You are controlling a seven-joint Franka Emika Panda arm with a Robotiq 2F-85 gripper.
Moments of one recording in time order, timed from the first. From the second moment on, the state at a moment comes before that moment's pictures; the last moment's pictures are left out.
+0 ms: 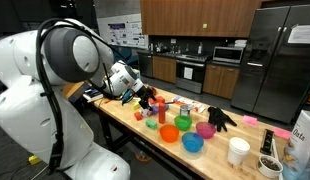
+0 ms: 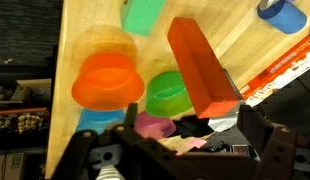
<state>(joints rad) 0.04 -0.26 0.31 -2.45 -0.70 2.24 2.18</state>
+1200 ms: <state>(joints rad) 0.04 -0.25 0.32 -2.44 -0.75 2.24 2.57</state>
